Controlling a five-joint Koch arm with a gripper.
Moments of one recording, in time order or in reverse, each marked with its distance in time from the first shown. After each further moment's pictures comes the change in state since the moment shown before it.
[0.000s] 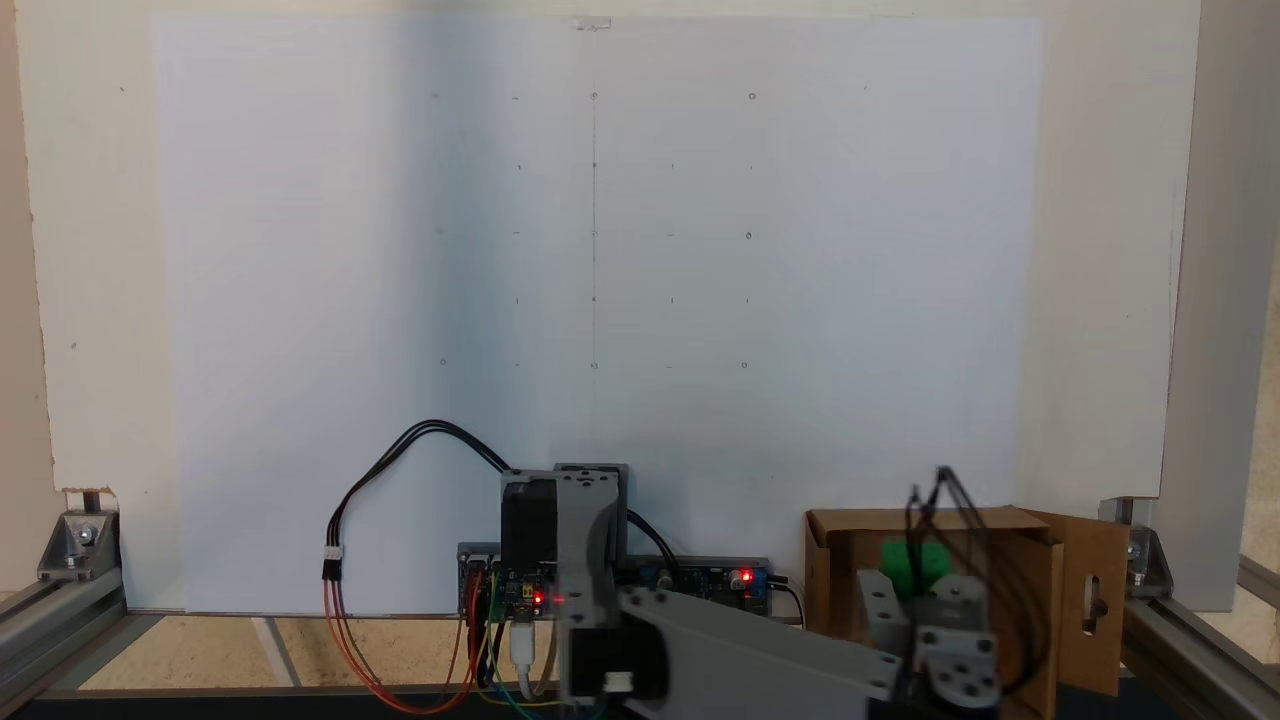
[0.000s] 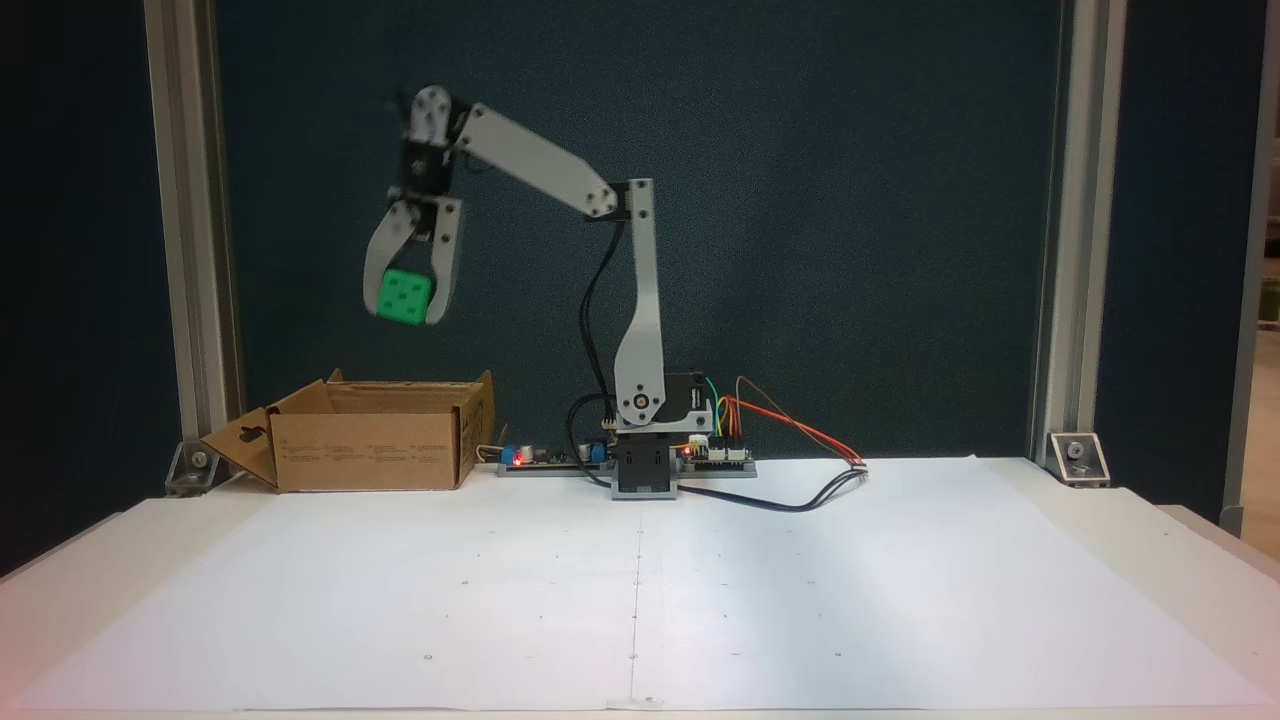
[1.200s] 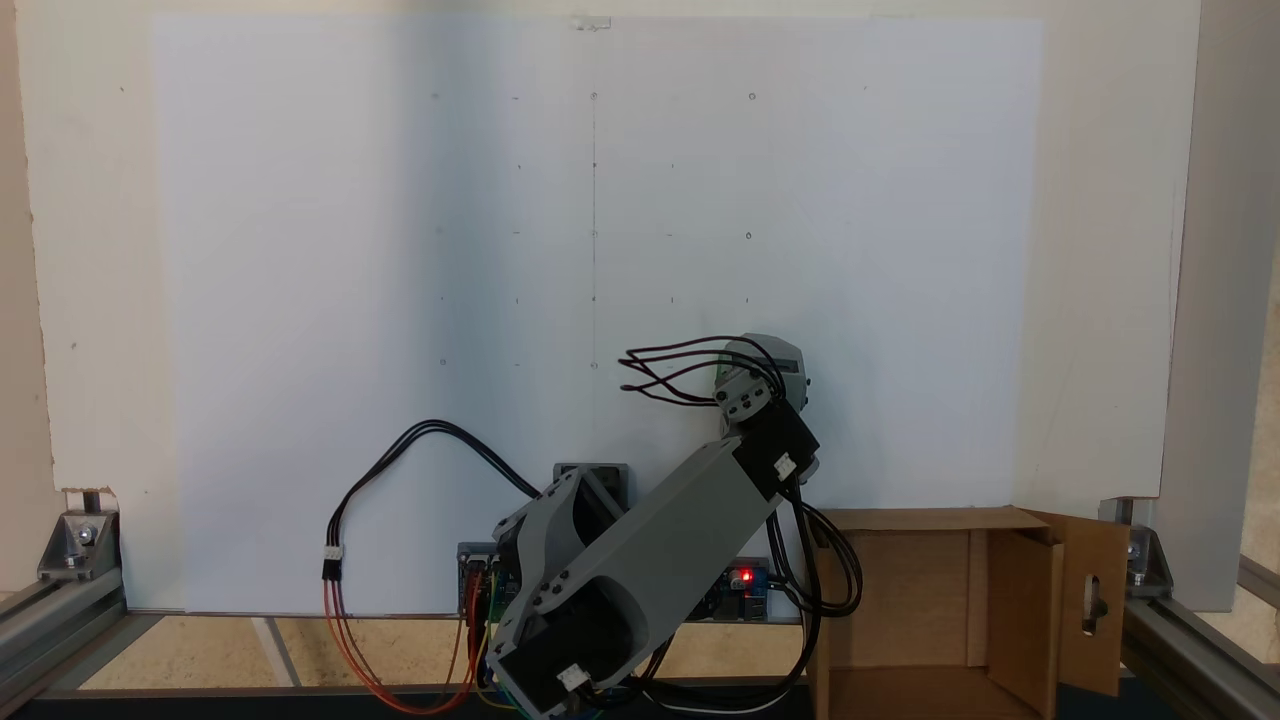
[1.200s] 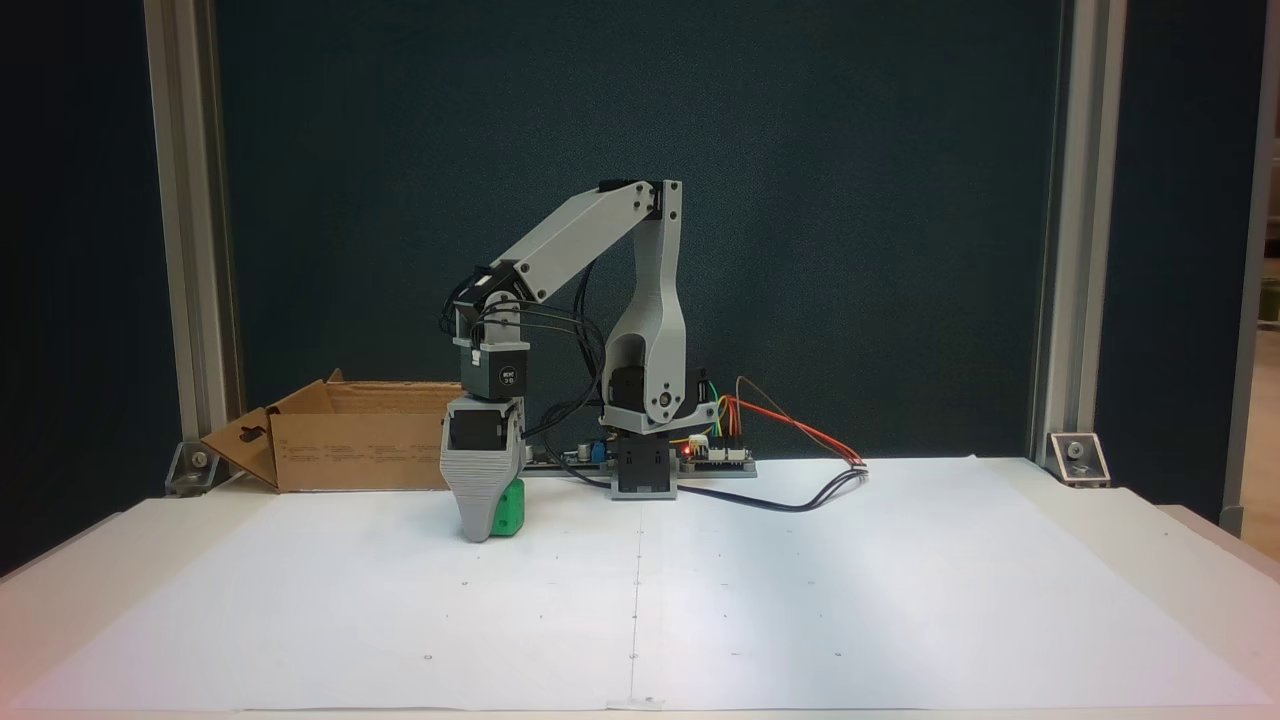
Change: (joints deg) arm -39.6 9.6 68.6 -54.1 -45.4
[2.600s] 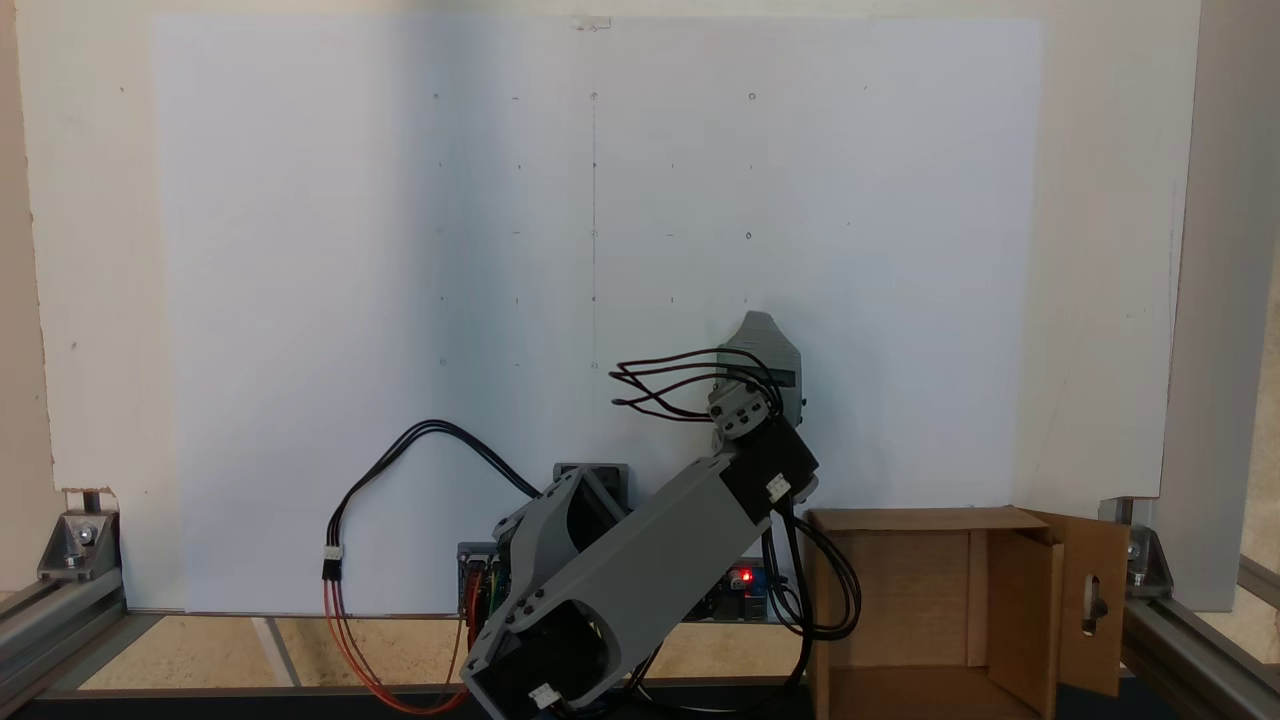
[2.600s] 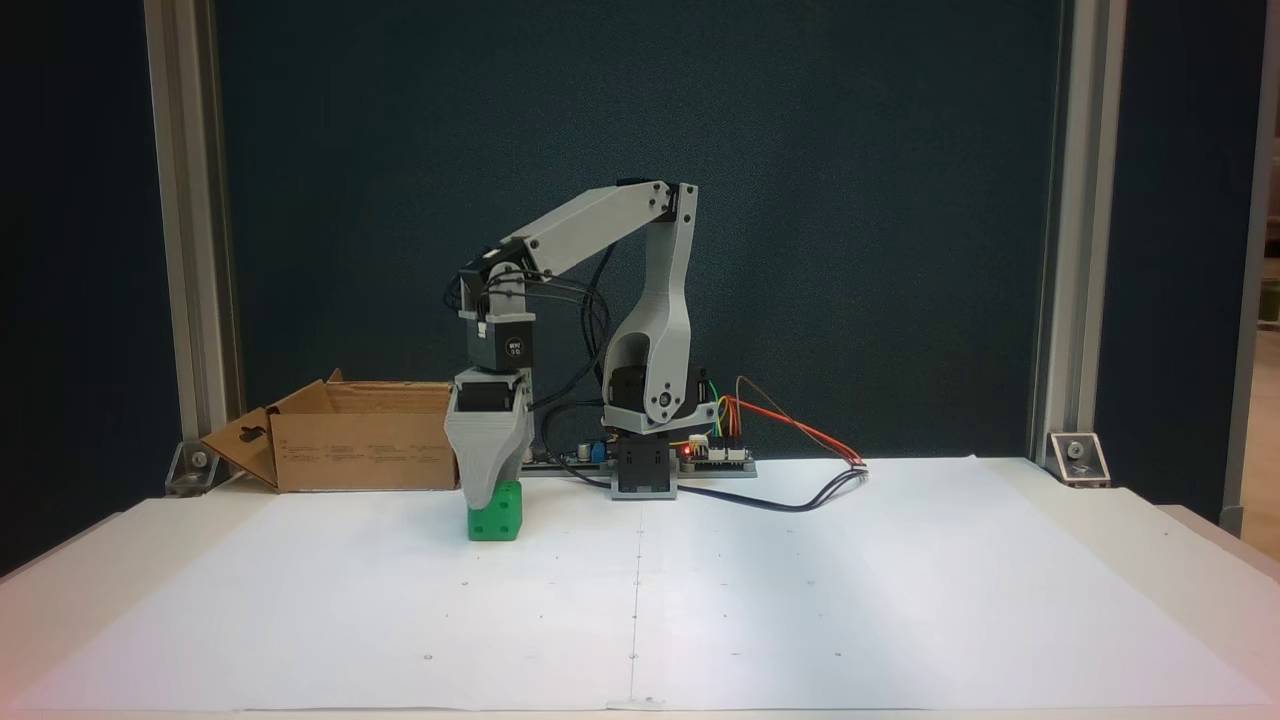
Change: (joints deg) arm 0.4 5.5 -2.4 11.8 -0.6
